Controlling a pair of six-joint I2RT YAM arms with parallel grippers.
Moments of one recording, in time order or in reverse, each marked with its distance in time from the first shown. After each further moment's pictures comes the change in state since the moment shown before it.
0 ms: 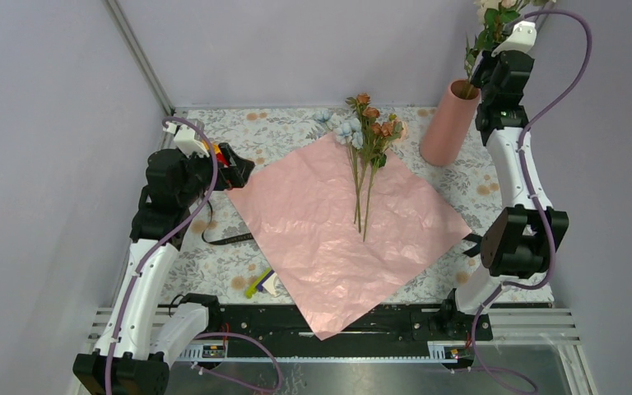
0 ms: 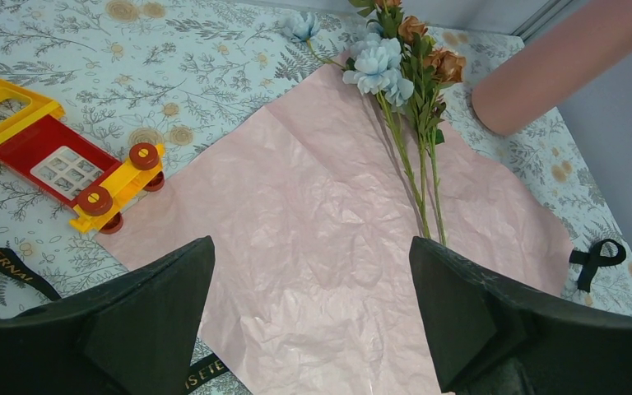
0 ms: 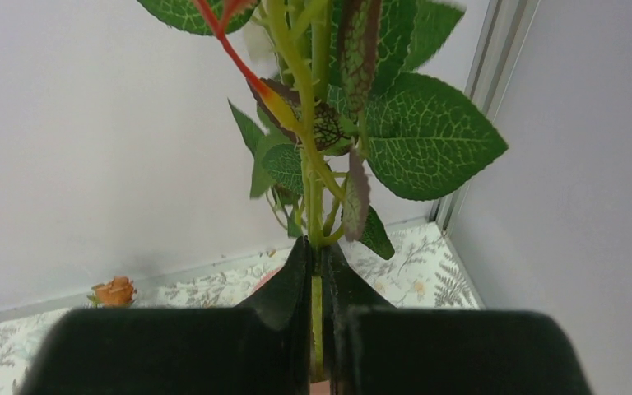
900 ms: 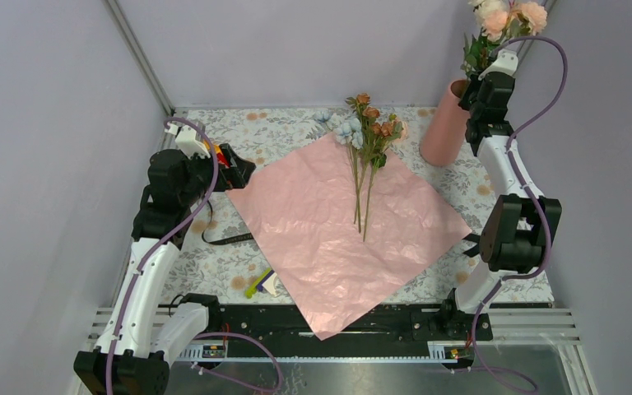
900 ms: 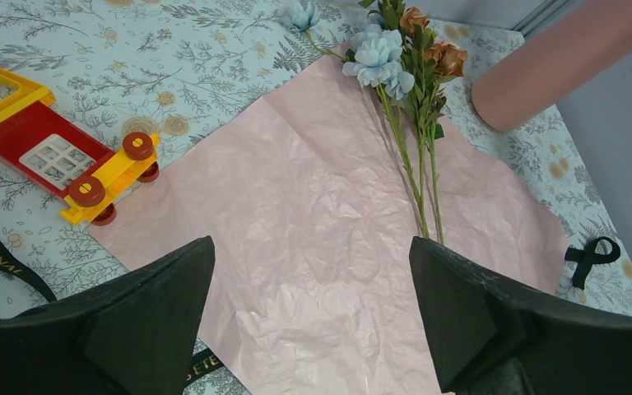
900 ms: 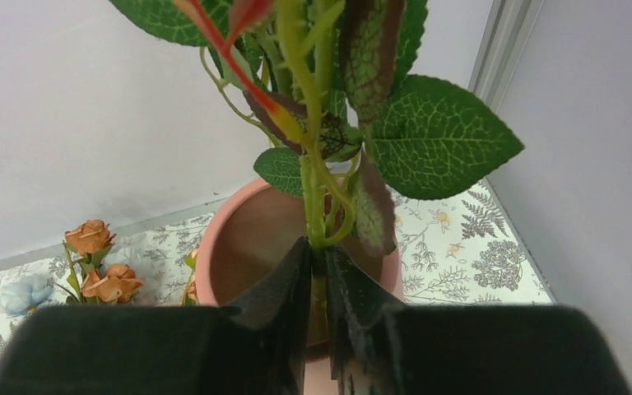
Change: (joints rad) left arm 0.002 0.008 -0.013 0.001 0.007 -0.015; right arm 0.000 0.040 -0.202 0.077 -0.007 0.082
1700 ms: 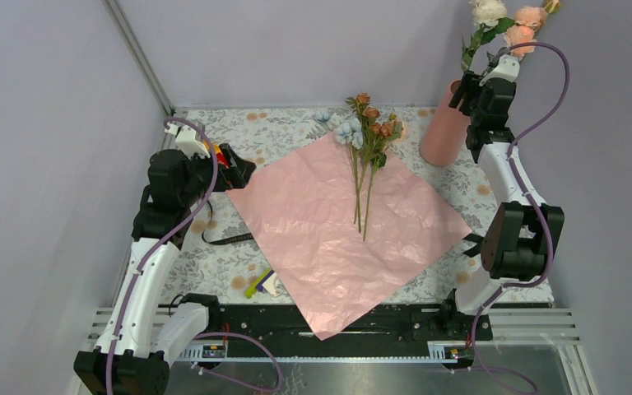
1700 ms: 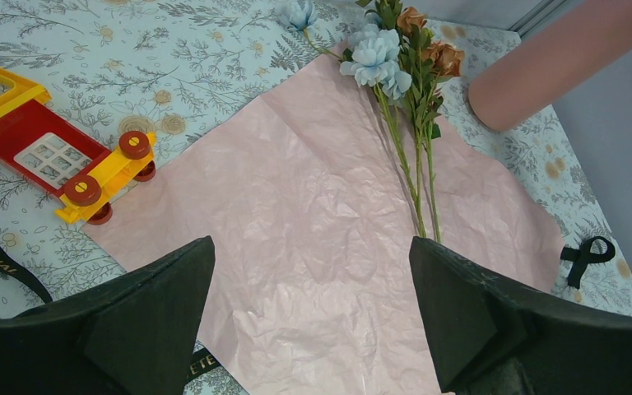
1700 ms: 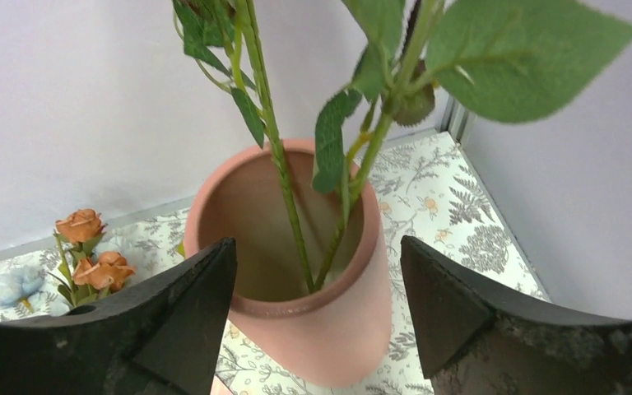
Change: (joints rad) left arm 0.001 0.000 0.000 0.000 0.005 -0.007; right arm -0.001 -0.055 -0.068 0.023 0.012 -0.005
